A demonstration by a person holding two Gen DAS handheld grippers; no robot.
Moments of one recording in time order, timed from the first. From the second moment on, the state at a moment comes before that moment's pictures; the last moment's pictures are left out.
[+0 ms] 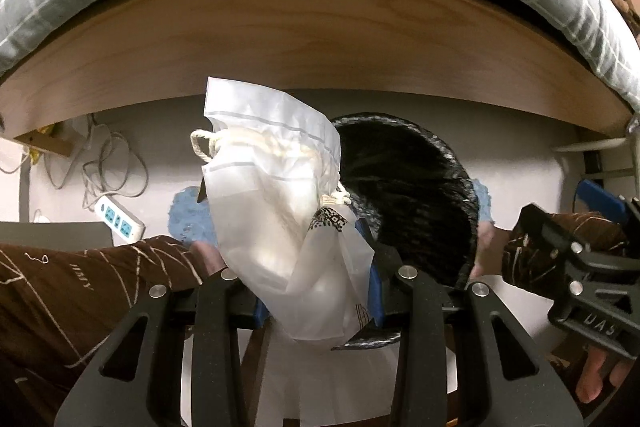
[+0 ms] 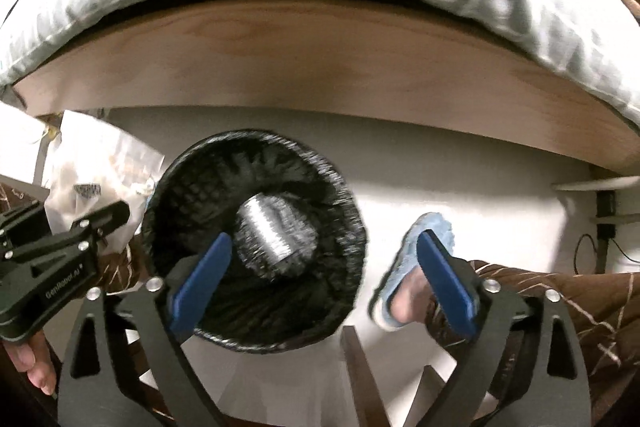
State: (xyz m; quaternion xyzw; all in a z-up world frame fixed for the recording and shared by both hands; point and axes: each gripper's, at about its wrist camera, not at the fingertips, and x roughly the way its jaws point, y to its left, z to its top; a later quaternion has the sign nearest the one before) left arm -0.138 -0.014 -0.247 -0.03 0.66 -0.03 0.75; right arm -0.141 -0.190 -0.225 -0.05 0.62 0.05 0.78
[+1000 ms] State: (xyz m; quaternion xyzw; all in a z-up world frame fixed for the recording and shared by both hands) left arm -0.136 -0.061 -0.226 0.02 0.61 -0.04 0.79; right arm -0.138 -0.259 -0.185 -0.04 0.55 -0.04 0.83
